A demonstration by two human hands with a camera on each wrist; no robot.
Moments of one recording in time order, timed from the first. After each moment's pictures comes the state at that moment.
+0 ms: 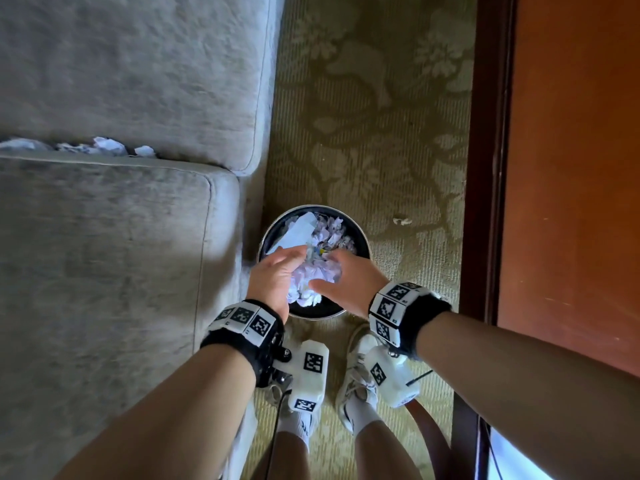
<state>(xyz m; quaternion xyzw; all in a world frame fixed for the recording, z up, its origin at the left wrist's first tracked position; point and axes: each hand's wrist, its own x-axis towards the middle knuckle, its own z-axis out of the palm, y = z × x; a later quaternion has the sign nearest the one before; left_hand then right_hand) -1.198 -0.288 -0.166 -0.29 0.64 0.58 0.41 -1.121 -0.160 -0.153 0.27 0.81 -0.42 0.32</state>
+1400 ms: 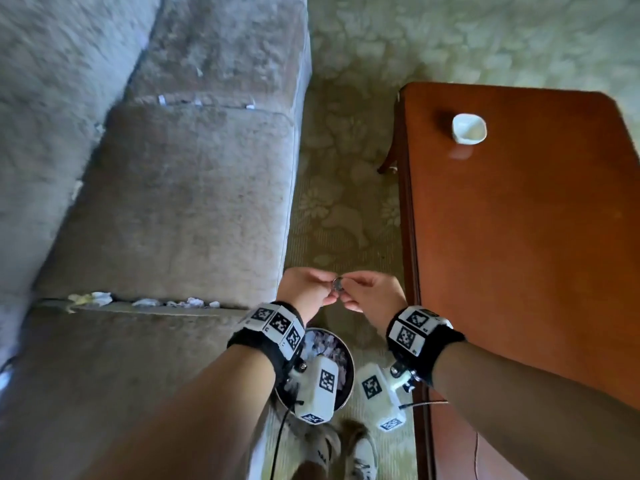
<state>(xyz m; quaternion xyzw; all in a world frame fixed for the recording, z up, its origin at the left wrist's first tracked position) -1.318 -0.161 0.113 -0.04 0.72 0.53 0.45 -1.227 -0.056 0.098 0.43 0.61 -0.66 0.04</state>
